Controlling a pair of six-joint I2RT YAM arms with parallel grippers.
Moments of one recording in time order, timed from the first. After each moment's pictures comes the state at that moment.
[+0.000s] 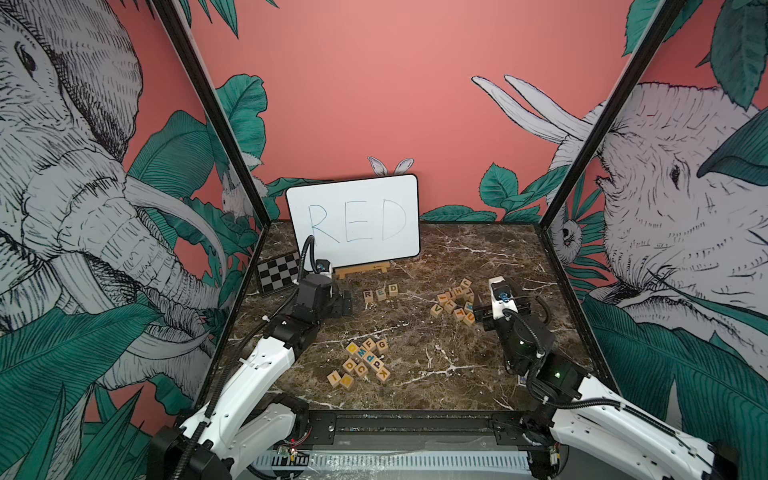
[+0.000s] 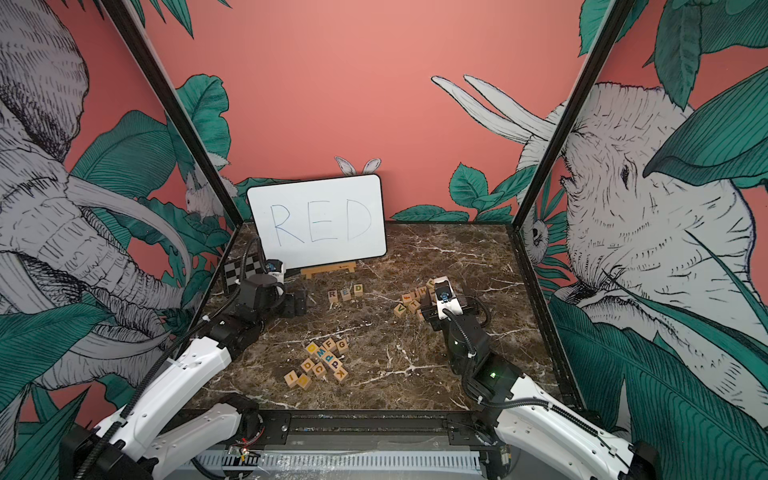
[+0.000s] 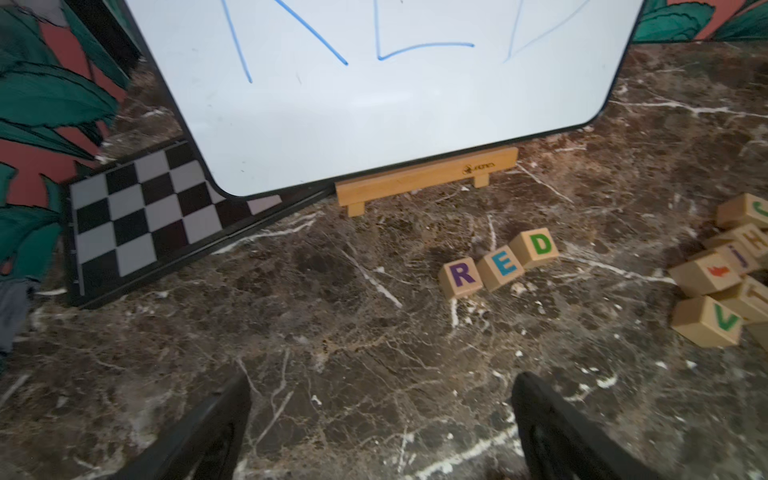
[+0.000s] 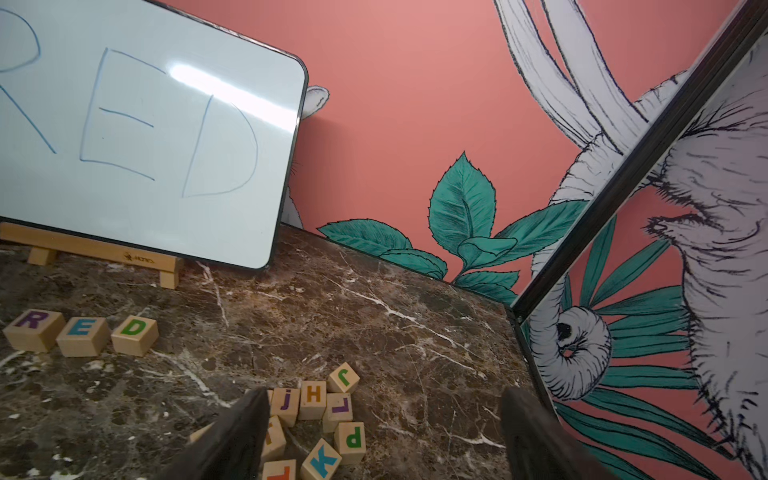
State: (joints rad) left arm -0.42 0.95 0.72 -0.41 -0.26 -0.20; right arm 0.81 0.69 0.48 0.09 0.74 -0.27
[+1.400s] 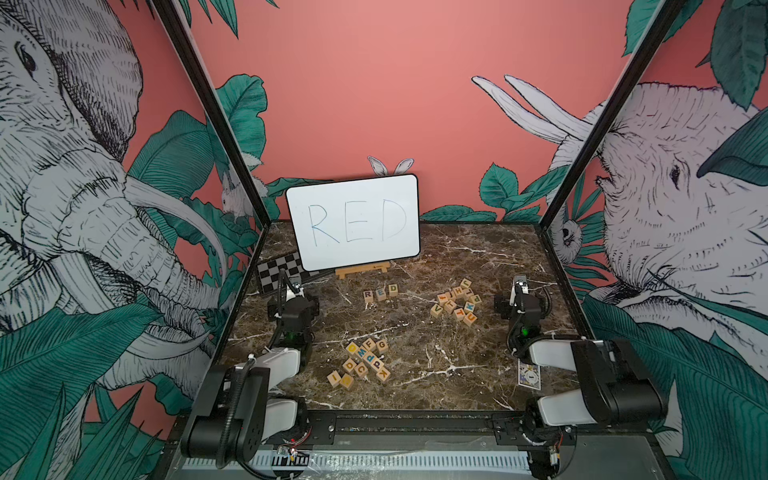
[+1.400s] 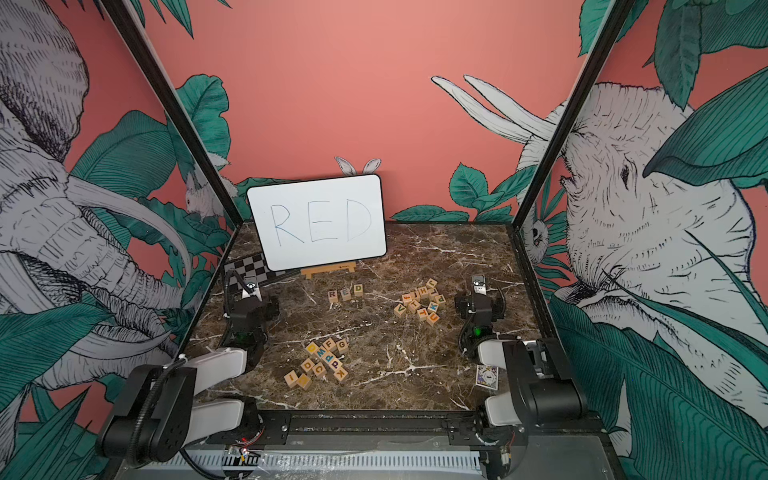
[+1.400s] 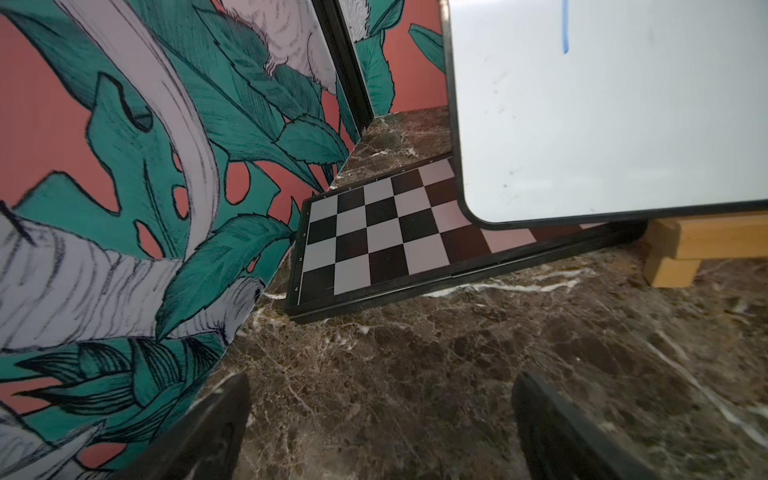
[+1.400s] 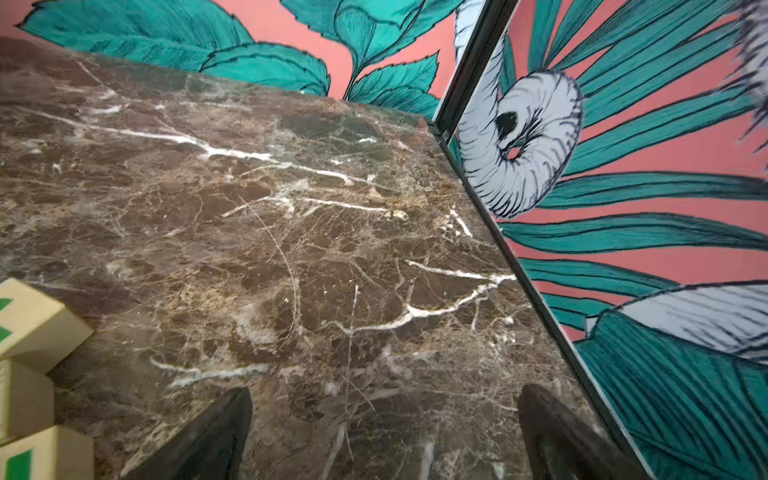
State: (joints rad) left arm -0.08 1.28 0.25 0.68 -0.47 0.11; right arm 0.12 1.46 0.31 0.75 0.39 -0.13
